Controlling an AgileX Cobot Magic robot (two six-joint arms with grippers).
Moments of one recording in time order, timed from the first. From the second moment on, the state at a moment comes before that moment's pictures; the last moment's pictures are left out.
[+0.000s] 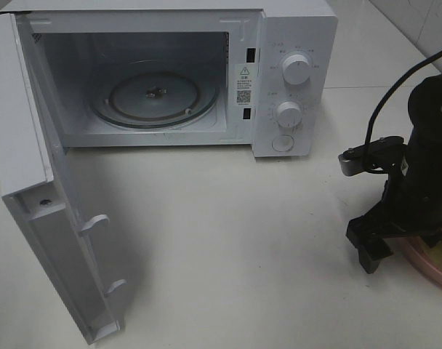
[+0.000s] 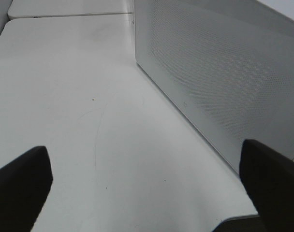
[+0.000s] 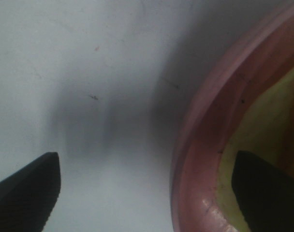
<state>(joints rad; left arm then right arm) -0.05 0.00 -0.49 -0.08 1.05 0.06 0.28 1.76 -0.81 -0.19 0.66 0.12</state>
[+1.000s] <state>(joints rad) -0.05 0.00 -0.49 -0.08 1.05 0.06 0.28 1.81 -0.82 -0.28 0.60 0.25</state>
